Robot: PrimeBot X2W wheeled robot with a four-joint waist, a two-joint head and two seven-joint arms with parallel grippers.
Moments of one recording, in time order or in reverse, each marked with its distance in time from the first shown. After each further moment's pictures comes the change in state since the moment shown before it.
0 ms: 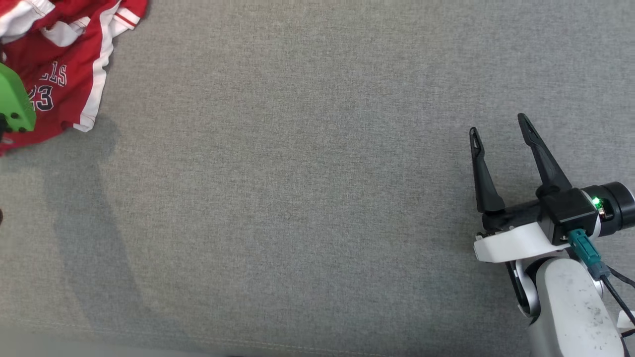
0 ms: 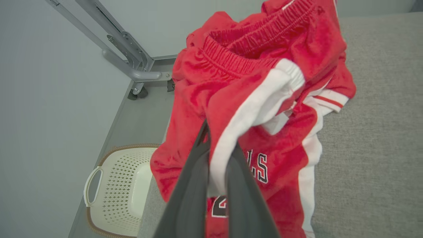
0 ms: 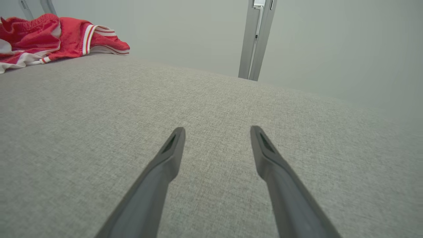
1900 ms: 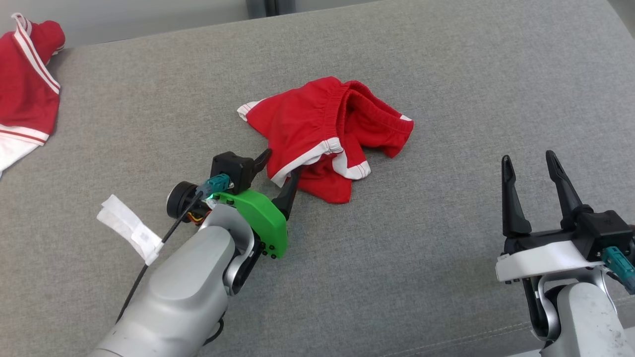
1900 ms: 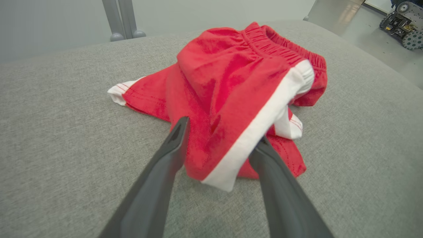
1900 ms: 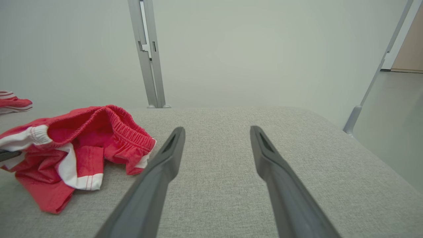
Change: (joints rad) left arm 0.307 -0.318 -0.598 -0.219 -0.361 0.104 -0.283; right arm 0.076 0.000 -0.090 0.064 0.186 0.000 0.000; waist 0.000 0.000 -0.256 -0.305
